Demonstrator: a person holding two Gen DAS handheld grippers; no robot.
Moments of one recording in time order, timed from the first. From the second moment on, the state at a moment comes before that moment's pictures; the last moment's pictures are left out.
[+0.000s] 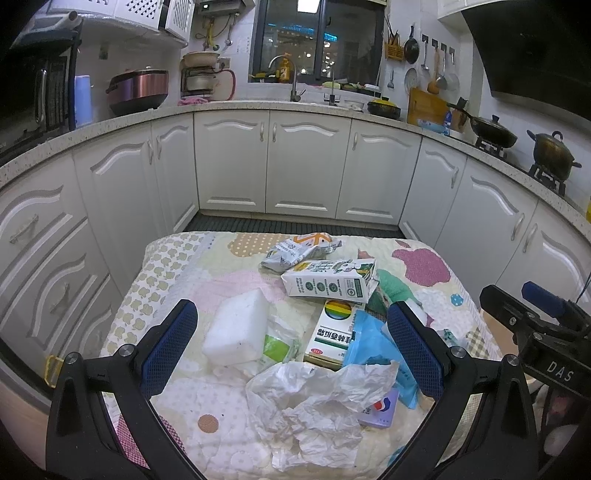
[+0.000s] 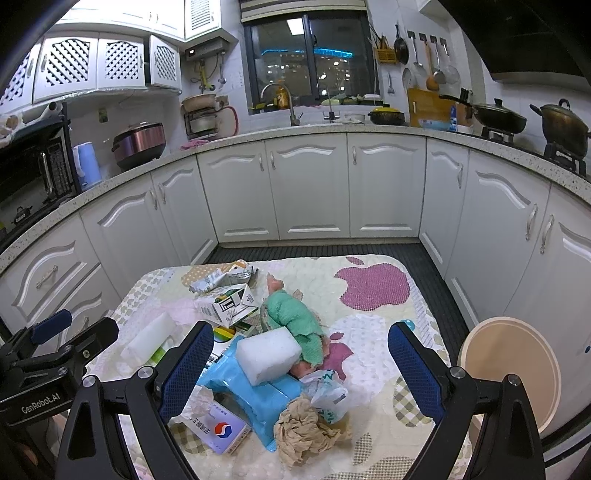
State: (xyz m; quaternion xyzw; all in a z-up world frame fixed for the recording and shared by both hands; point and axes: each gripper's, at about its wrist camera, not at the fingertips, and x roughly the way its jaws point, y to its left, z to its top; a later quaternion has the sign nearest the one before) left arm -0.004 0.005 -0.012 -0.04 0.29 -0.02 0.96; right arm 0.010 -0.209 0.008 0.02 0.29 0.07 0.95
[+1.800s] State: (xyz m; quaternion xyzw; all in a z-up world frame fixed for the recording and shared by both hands) left arm -0.003 0.009 -0.008 -0.05 0.27 -0.02 0.96; right arm 0.007 -0.196 0.002 0.02 0.26 0.07 0.96
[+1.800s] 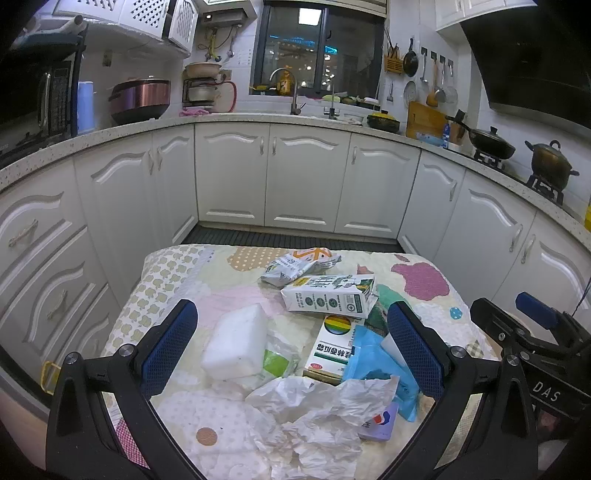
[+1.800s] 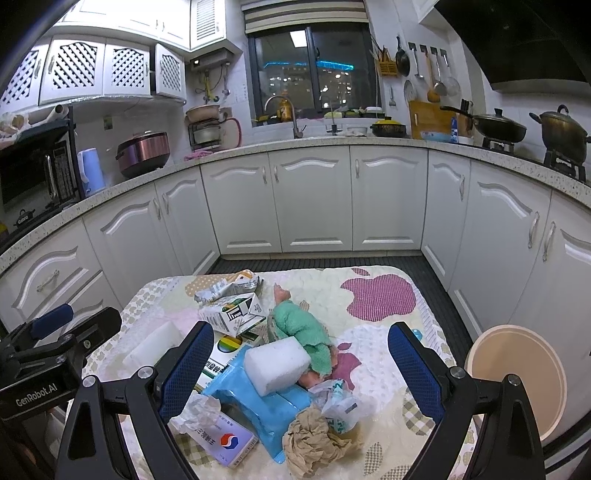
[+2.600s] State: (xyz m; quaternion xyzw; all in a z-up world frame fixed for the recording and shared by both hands) left arm 0.007 0.038 -0.027 -0.06 0.30 -0.02 0.95; right arm 0.019 -0.196 -0.014 0.02 0.29 0.07 0.95
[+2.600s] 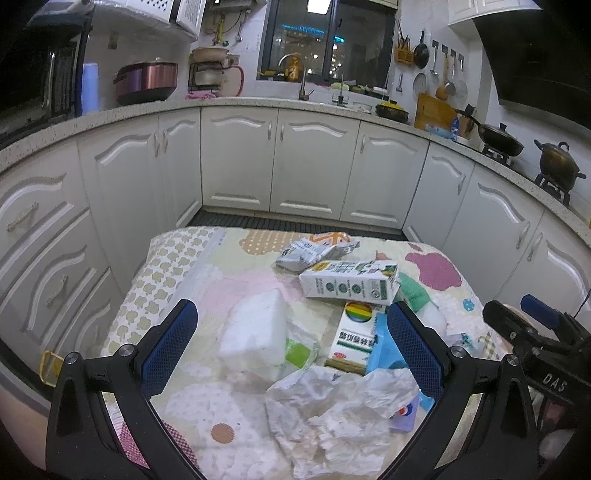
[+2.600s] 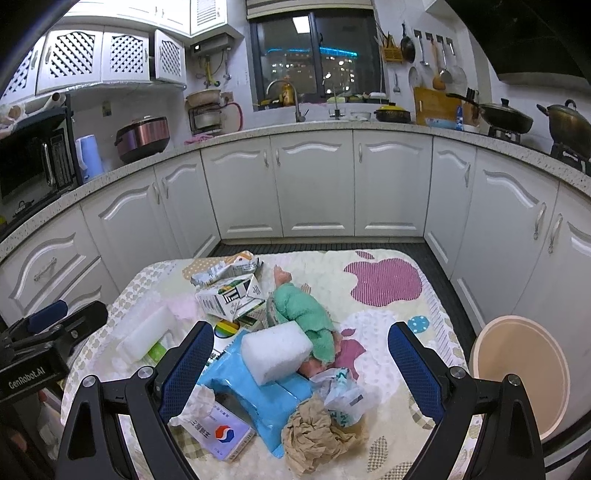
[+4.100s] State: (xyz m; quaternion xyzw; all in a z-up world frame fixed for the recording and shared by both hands) left arm 0.010 0.027 -0.092 -0.06 0.46 -0.17 0.87; right arm 0.011 -0.228 -0.083 0.06 0.44 0.21 0.87
